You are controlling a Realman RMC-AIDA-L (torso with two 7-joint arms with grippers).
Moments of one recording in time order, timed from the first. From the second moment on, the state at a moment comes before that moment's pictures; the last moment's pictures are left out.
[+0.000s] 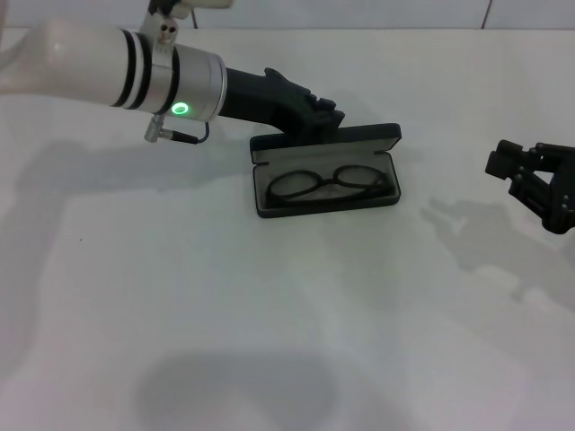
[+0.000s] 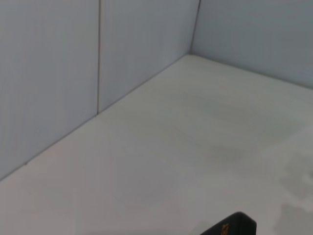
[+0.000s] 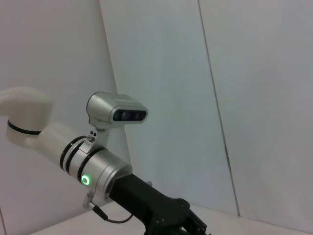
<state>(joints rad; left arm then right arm) -0.88 -2.01 1.16 0.45 1.85 1.07 -1.62 0.17 2.01 -1.31 -0.92 -1.23 -1.31 1.30</state>
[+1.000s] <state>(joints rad) -0.88 -2.03 1.16 0.42 1.94 1.10 -1.64 0.17 2.01 -1.31 -0.90 -1.23 -1.31 1.30</state>
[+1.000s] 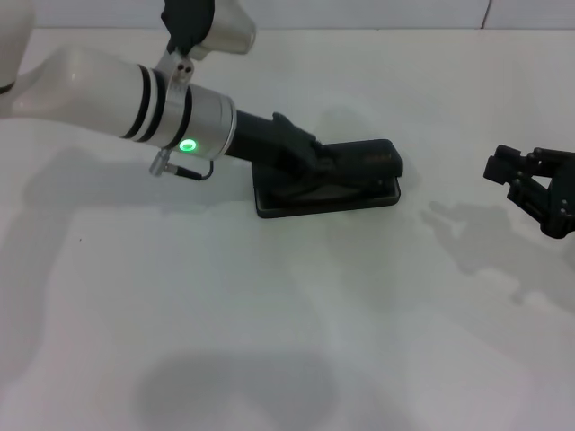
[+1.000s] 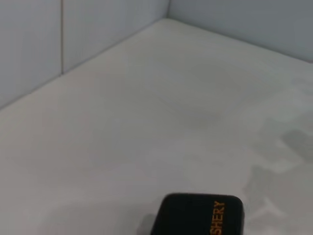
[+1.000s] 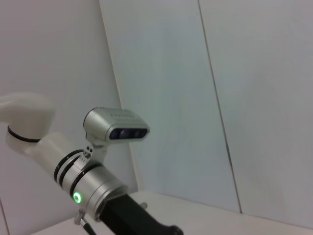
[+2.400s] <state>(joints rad) -0.35 -1.99 0.91 0.77 1.56 1.89 -1.40 0.49 2.01 -1.28 -0.77 -1.27 -1.67 1.36</state>
